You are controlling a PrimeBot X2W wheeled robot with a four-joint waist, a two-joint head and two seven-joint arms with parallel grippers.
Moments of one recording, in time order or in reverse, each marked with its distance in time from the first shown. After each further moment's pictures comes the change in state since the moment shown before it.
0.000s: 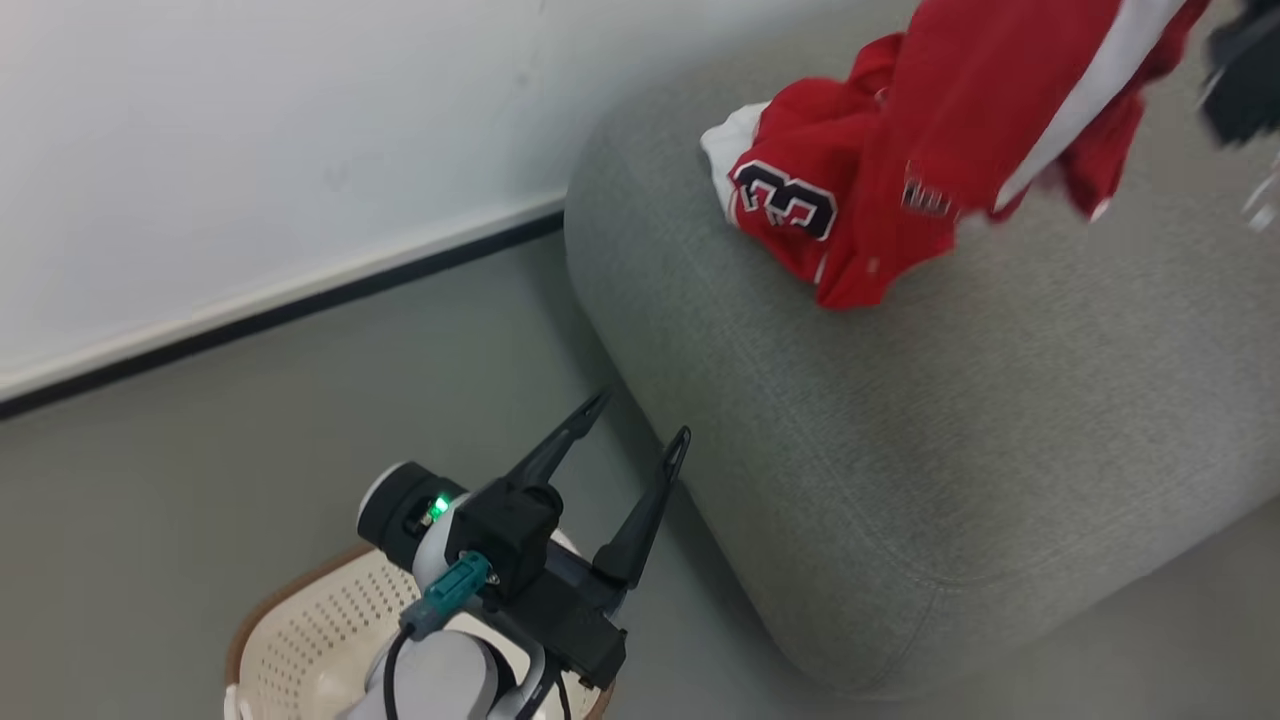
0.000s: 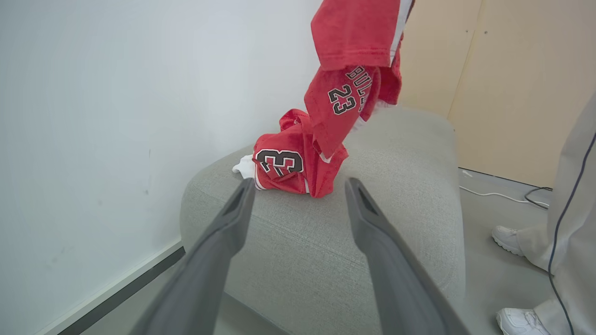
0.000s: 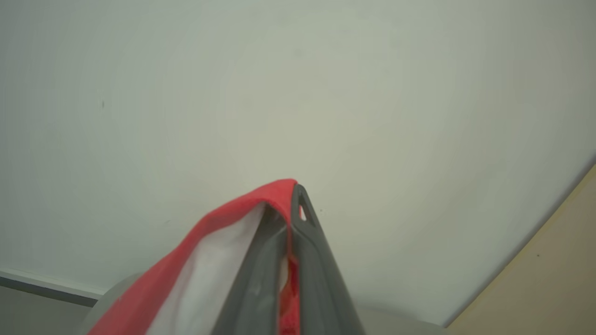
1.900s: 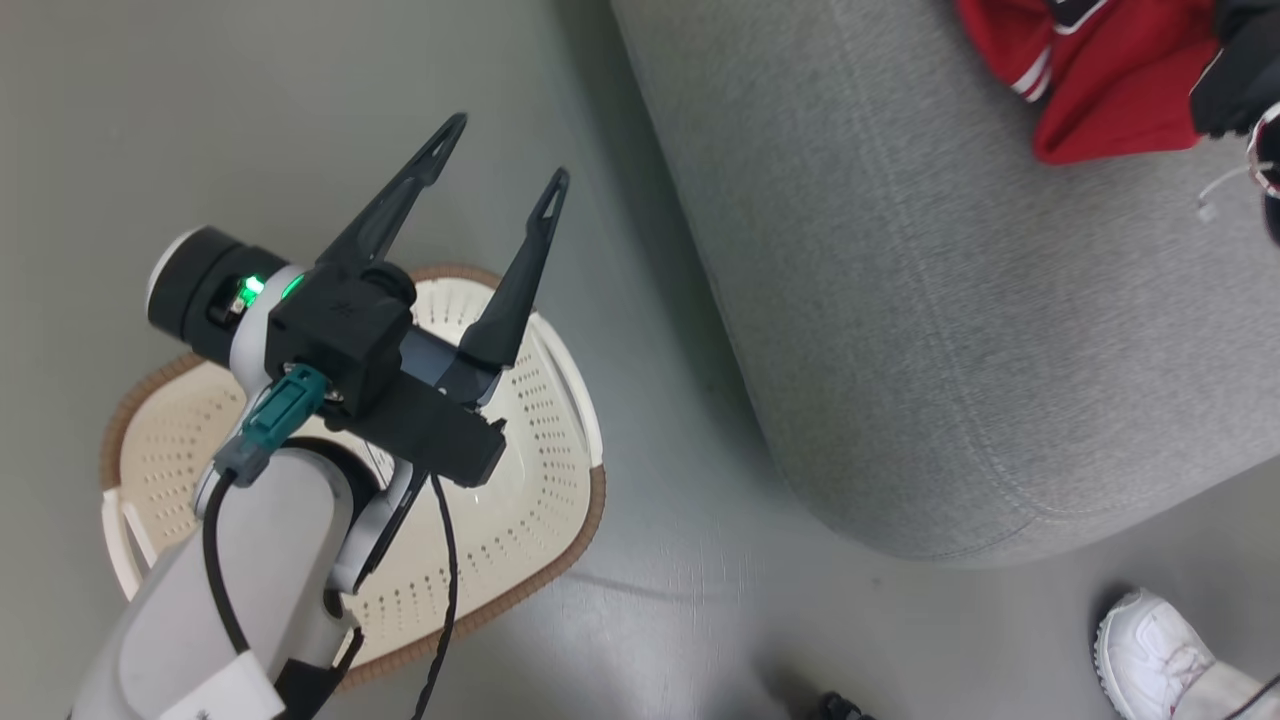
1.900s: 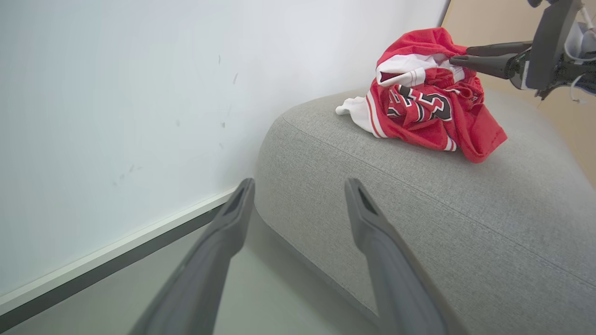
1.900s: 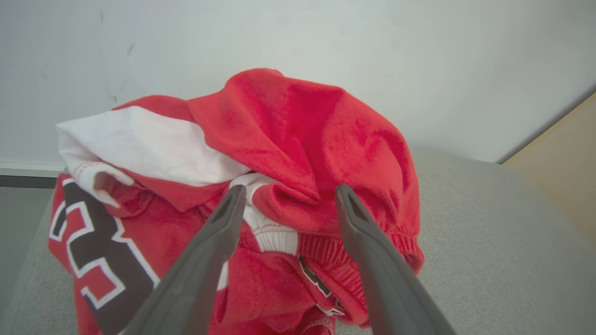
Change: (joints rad) left arm -0.246 0.137 0.138 -0.165 0.050 0.010 0.115; right arm -0.033 0.149 -0.117 0.325 0.083 -0.121 -0.069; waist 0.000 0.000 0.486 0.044
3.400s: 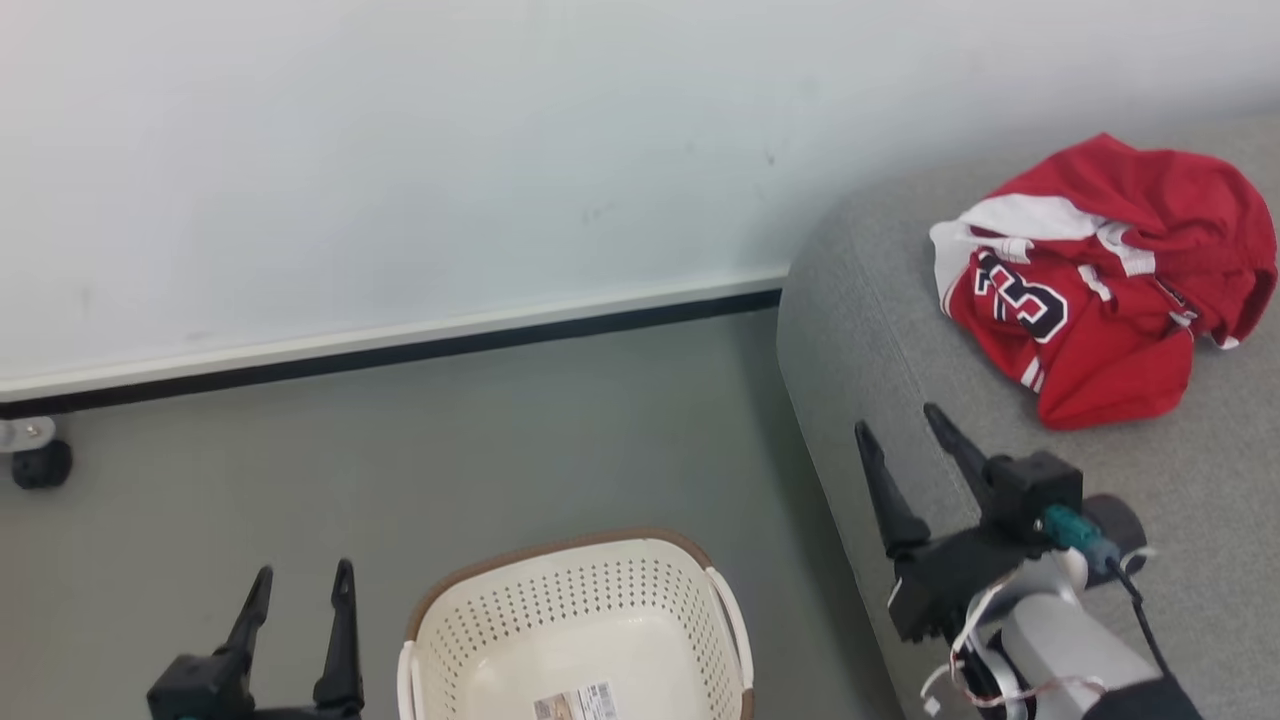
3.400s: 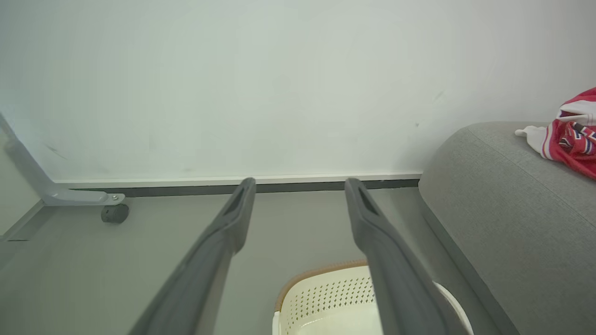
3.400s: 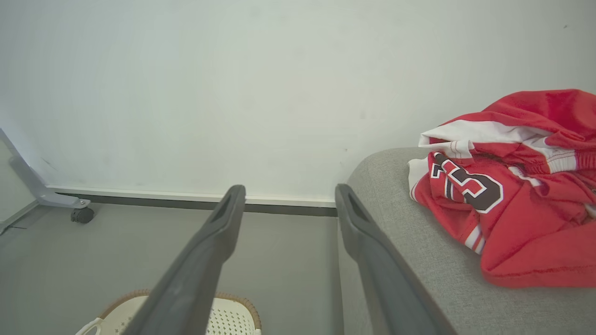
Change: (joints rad) left arm 0.572 -0.063 0.247 0.263 -0.138 0.139 -0.218; right arm 0.782 0.167 0.000 -0.472 -0.036 -0.101 -0.005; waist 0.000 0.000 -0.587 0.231
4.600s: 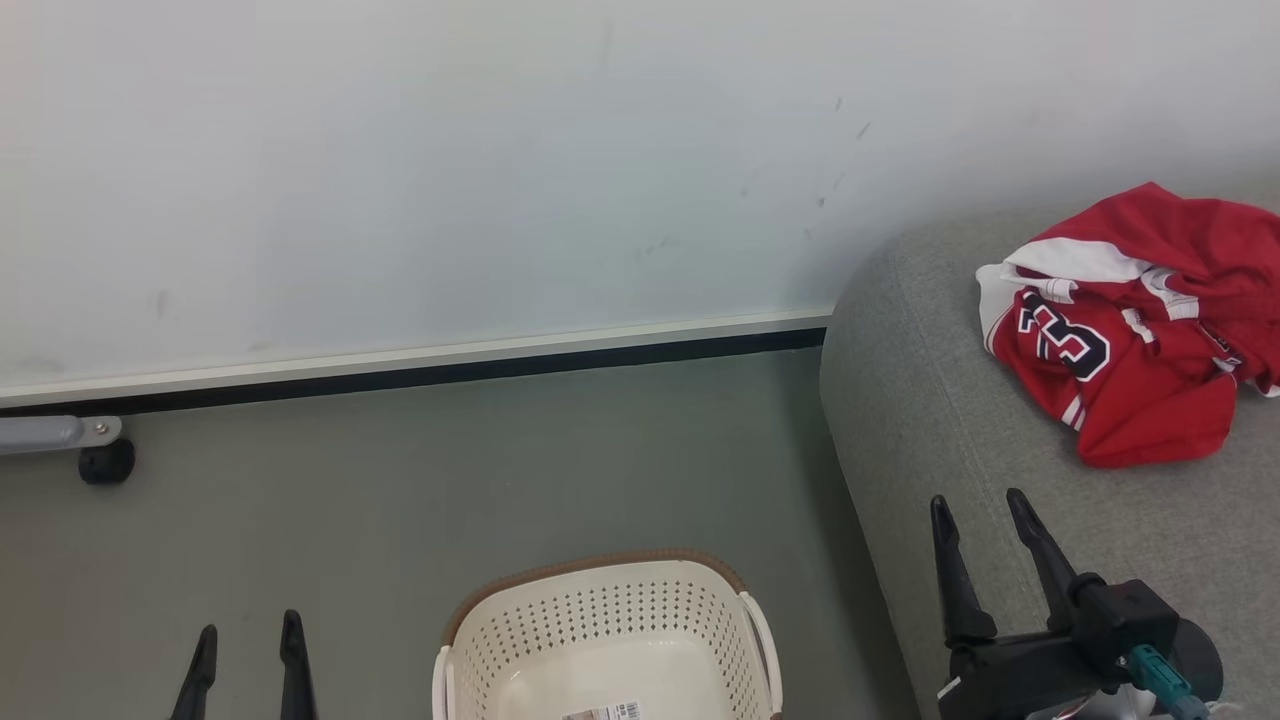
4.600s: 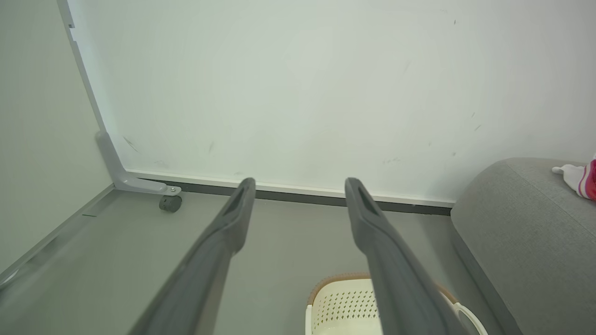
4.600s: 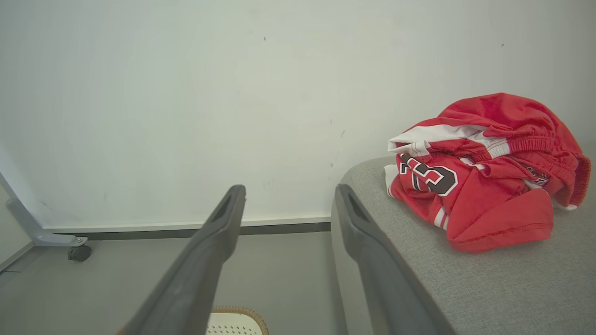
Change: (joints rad) left arm 0.199 -0.044 0.145 -0.166 0.034 0.010 -0.006; right arm 0.400 0.073 -0.331 -0.342 -0.210 -0.024 0.000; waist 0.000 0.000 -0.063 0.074
